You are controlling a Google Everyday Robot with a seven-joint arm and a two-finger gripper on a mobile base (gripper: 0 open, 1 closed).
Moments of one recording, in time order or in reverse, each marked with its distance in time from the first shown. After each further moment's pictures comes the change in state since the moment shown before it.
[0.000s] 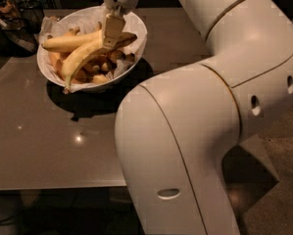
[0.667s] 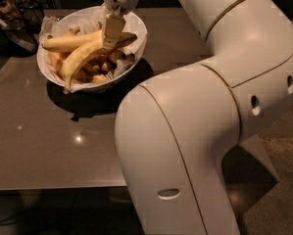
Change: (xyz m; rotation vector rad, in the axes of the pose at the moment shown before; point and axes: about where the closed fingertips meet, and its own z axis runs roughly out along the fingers) arm 0.000 0.000 0.000 0.000 0.000 0.000
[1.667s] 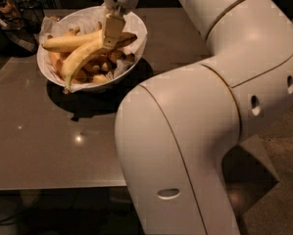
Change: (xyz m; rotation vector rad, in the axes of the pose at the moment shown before) arm -0.002 0.000 -0.006 0.000 0.000 0.000
